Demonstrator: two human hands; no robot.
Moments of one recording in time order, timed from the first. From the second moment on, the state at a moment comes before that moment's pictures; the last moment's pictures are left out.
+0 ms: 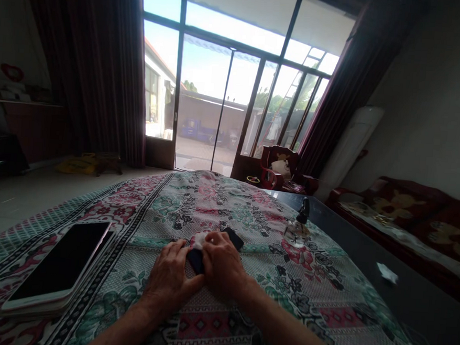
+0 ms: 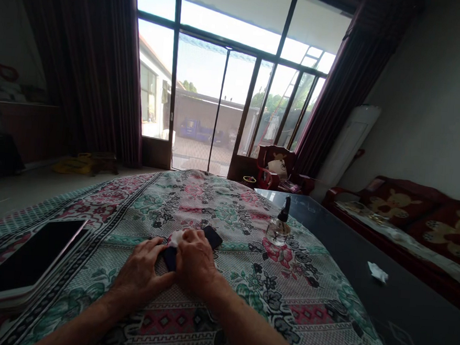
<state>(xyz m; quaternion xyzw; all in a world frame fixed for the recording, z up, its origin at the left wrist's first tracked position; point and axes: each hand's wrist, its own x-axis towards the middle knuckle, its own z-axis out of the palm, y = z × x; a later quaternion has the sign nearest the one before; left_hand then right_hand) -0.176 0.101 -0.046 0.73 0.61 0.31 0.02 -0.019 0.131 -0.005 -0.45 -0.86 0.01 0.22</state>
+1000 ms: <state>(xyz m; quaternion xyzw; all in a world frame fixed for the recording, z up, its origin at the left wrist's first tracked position) -0.178 0.102 -0.047 0.73 0.61 0.31 0.03 0.032 0.154 0.026 -0.57 -0.81 0.06 0.12</state>
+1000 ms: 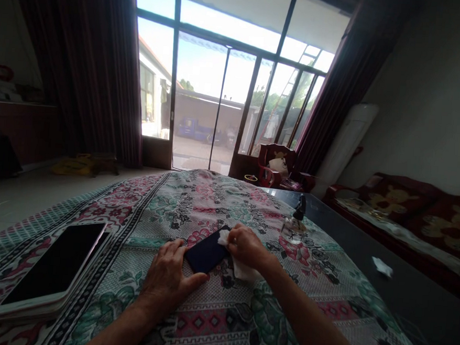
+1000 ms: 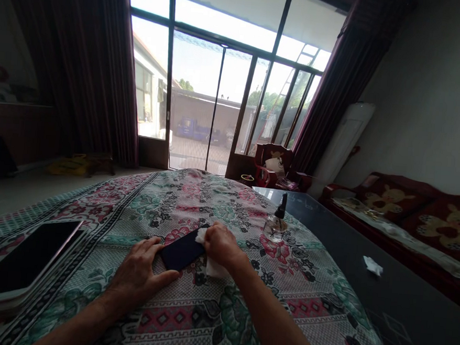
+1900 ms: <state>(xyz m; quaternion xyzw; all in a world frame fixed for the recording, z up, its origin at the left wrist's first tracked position) -0.177 0.101 -0.046 0.73 0.61 0.30 0.02 0.028 0.171 0.002 -0.59 -0.78 -0.02 0.22</state>
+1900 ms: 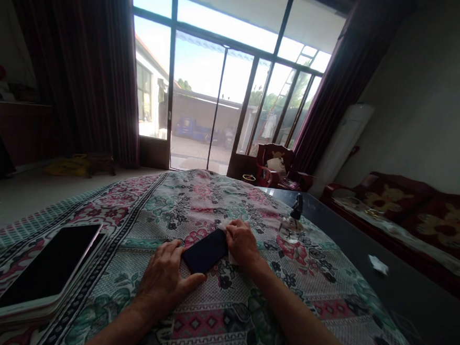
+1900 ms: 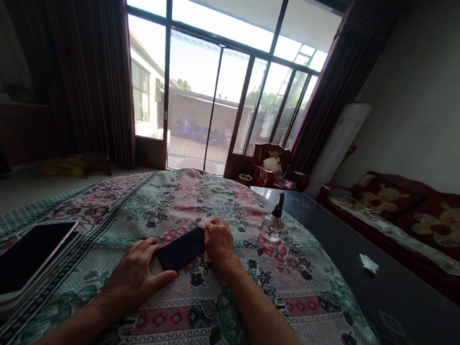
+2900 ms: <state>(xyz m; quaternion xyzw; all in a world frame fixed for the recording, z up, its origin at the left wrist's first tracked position) -0.176 0.102 -0.047 0.73 0.62 0.28 0.02 -0.004 0.135 0.003 -0.50 -0.85 0.00 0.18</state>
